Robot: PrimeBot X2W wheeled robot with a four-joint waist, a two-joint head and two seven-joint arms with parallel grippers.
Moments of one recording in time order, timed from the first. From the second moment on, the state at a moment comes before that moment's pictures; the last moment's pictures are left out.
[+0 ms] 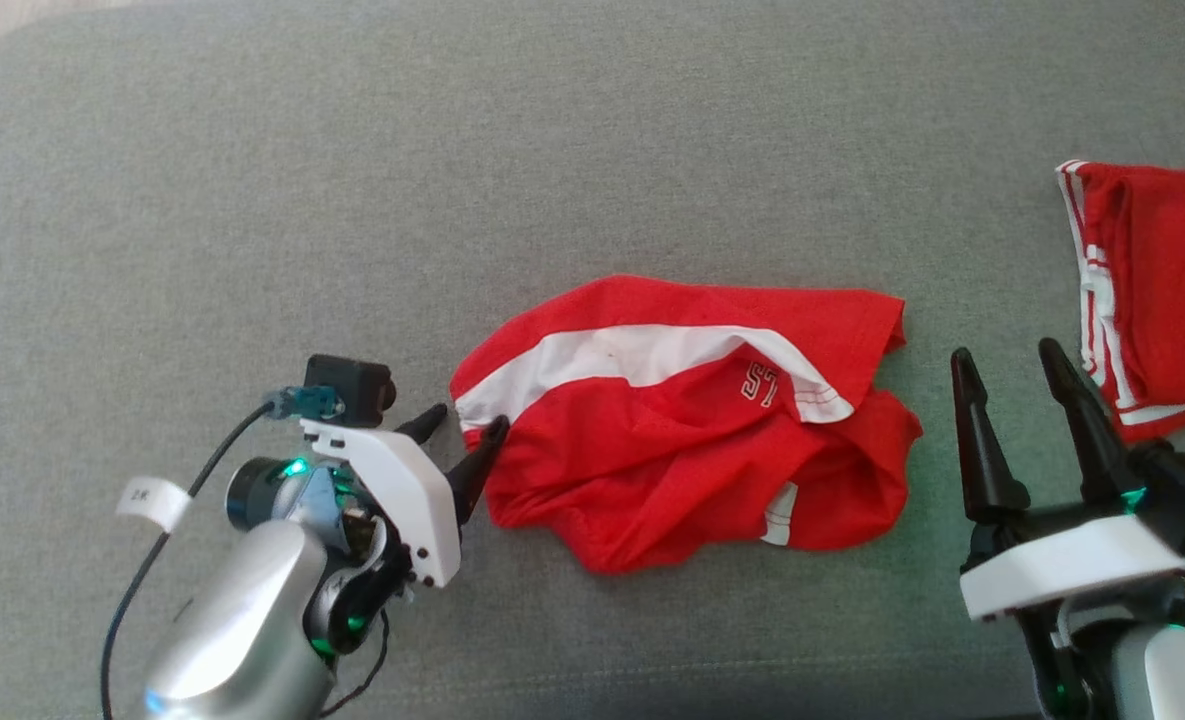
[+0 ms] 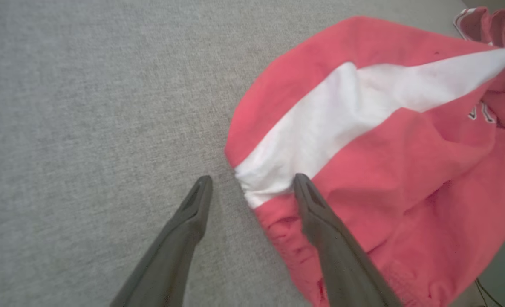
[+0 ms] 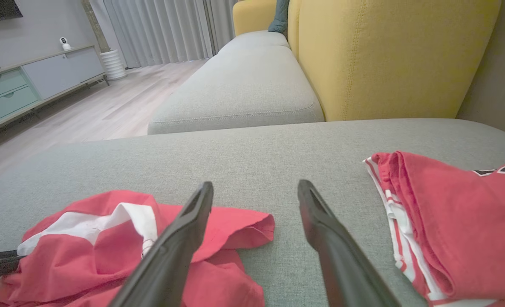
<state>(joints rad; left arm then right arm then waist) -0.36 0.24 -0.57 0.36 -0.62 -0.03 0.25 0.06 -0.04 0.00 -0.17 0.16 0.13 0.08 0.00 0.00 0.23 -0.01</state>
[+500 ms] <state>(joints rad) -0.38 0.24 -0.57 0.38 -0.61 -0.04 0.21 0.05 -0.05 0.05 -0.16 0.16 0.13 0.10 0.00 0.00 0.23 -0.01</state>
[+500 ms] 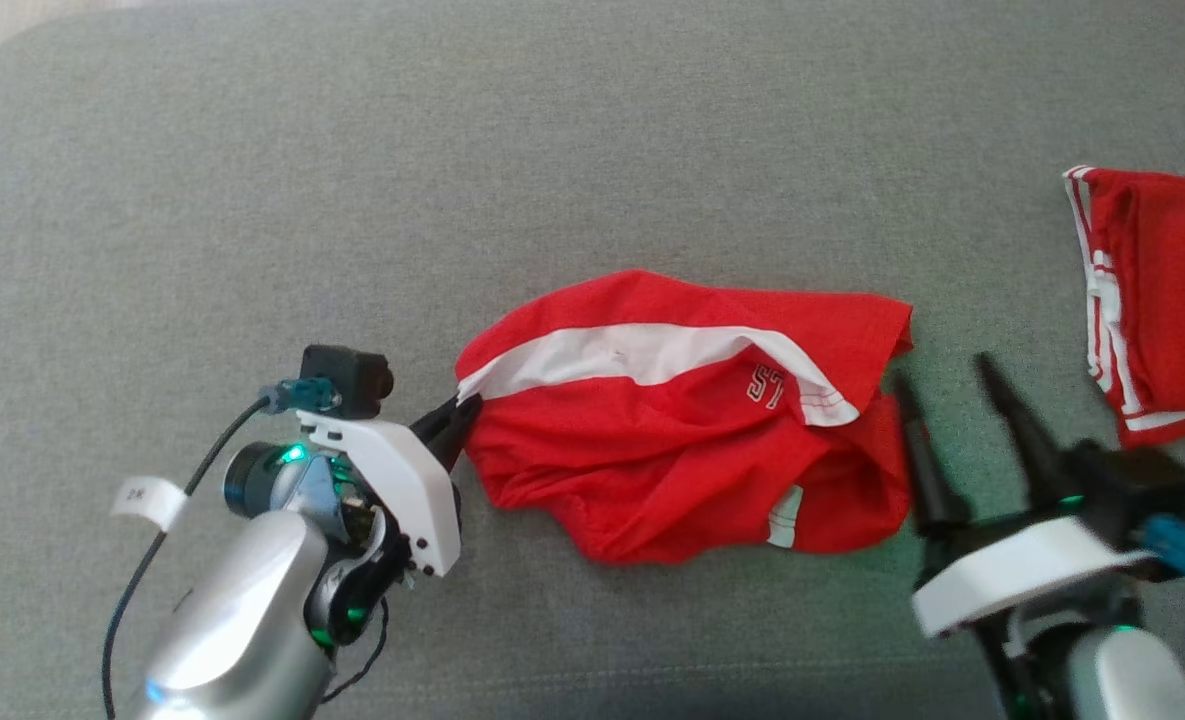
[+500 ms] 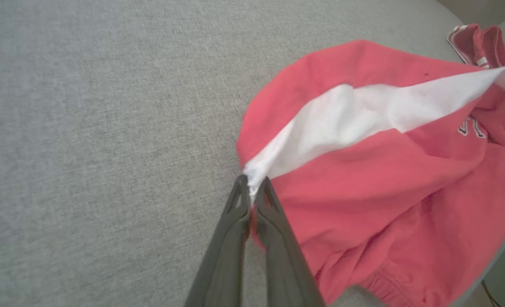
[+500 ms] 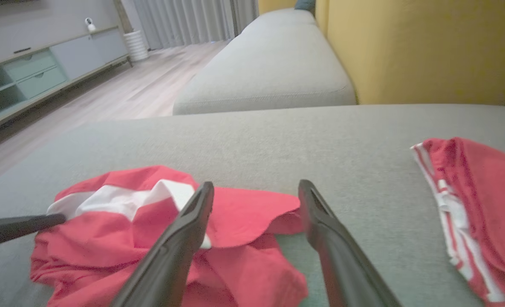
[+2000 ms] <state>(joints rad) -0.71 0.30 -0.47 -0.06 -0.50 0.06 0.15 -0.43 -0.29 0.00 -0.30 0.22 0.13 0.24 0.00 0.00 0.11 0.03</state>
